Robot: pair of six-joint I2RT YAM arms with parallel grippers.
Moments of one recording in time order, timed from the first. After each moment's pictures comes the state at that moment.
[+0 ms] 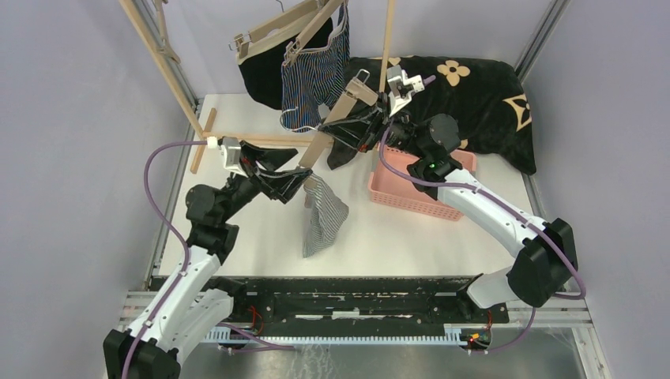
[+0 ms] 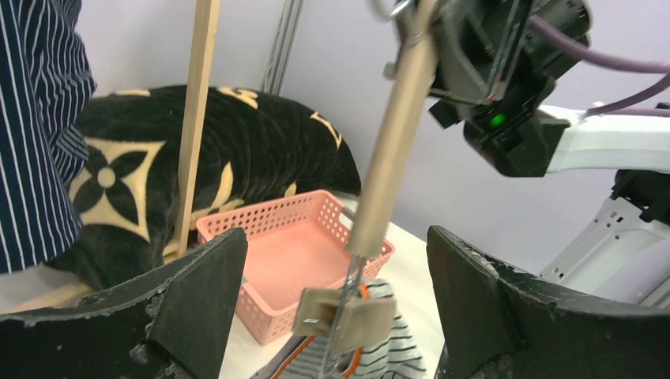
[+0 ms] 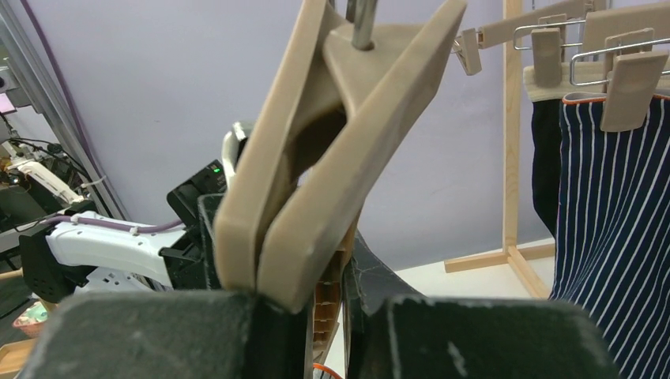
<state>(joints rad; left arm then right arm) -0.31 0.77 0.59 0.62 0.60 -0.56 0.63 1.44 1.21 0.80 -0.69 0.60</state>
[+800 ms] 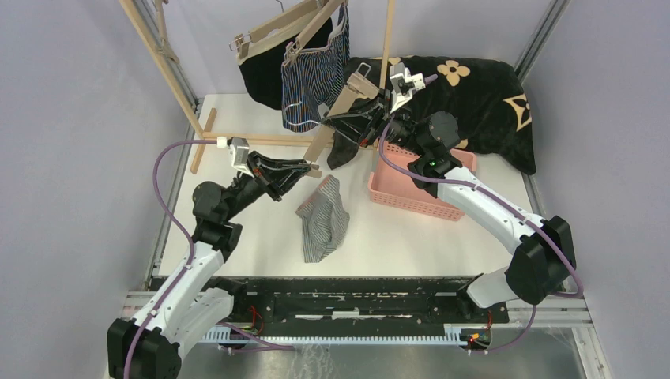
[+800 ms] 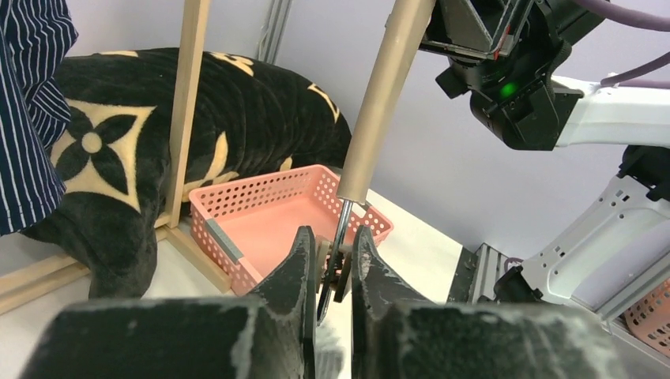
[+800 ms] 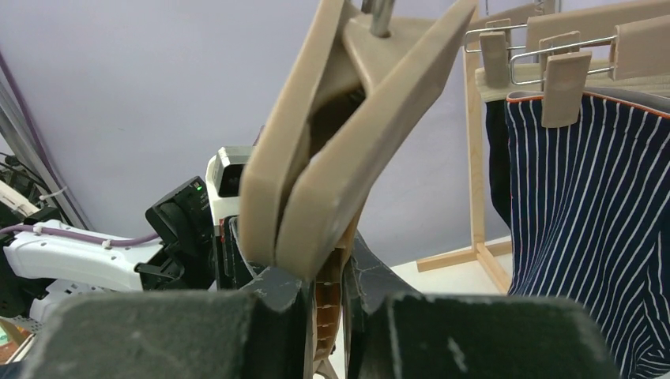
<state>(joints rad) -0.31 0.82 0.54 0.65 0.64 -0.56 0.62 1.45 1.21 0.80 -0.65 0.56</state>
